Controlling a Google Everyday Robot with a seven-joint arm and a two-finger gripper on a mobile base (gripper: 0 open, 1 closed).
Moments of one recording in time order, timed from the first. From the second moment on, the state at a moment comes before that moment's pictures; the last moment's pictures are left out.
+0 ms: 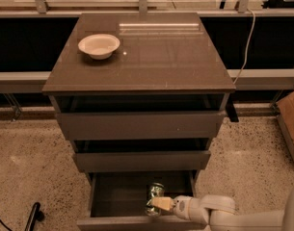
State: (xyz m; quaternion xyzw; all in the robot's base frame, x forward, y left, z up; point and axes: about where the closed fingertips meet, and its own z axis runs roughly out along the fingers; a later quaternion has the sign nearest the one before) arm 0.463 -0.063 0.344 -0.86 0.03 -0.19 0.47
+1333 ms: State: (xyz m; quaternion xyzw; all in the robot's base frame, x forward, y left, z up) arm 0.455 -0.073 0.560 -0.79 -0.07 -0.27 0.55
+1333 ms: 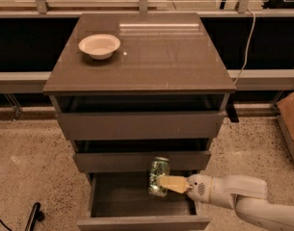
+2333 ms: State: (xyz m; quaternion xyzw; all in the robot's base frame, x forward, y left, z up) arm 0.457 -0.153 0.715 -0.83 -0.05 -0.28 0.48
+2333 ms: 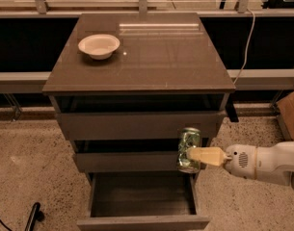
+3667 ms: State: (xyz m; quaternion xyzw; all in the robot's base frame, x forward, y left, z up) arm 0.480 -0.158 0.747 -0.83 -0.07 -0.29 0.47
